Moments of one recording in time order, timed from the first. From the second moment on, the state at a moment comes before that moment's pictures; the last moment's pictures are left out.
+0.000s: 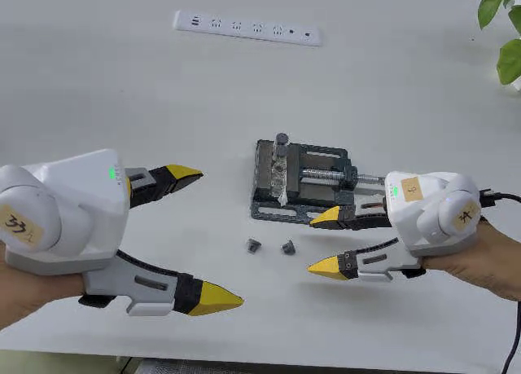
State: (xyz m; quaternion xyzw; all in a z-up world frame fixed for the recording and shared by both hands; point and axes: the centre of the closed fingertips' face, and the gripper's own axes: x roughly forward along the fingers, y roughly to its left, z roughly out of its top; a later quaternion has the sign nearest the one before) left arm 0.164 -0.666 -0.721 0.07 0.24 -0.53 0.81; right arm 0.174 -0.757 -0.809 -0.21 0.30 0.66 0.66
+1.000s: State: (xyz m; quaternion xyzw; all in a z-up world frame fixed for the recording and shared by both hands) left arm 0.164 -0.665 -0.726 0.07 0.25 -0.53 0.81; right arm 0.178 -0.741 -0.833 -0.24 0.30 0.68 0.62
